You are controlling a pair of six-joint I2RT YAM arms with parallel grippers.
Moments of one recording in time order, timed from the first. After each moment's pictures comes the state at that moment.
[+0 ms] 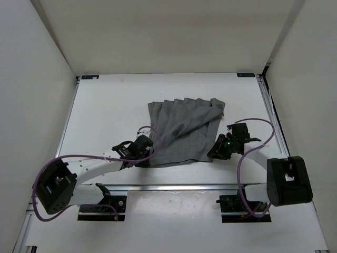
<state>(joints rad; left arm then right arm) -0.82 1.25 0.60 -0.40 -0.18 -0.64 0.16 1.32 0.52 -0.32 -0.41 0.55</state>
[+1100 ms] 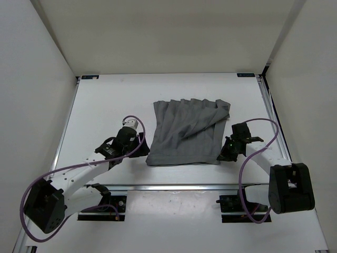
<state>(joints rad) -0.61 1.05 0.57 -0.32 -0.09 -0.61 0.16 1.25 0.54 -0.49 -0.19 0.55</state>
